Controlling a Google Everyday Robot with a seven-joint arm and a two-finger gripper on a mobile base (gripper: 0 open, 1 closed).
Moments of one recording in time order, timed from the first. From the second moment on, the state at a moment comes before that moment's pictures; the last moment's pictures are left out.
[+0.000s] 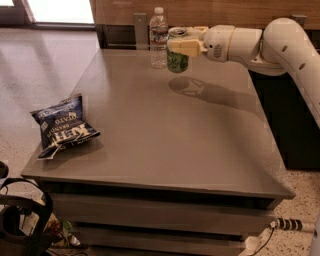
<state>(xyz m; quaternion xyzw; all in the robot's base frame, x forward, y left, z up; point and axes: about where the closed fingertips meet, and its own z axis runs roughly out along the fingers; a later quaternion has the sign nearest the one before) 0.745 -0.074 0.966 -0.40 0.62 0.32 0.60</state>
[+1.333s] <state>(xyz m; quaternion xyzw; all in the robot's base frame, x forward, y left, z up) 0.598 0.015 0.982 -0.41 0.60 0.43 0.53</state>
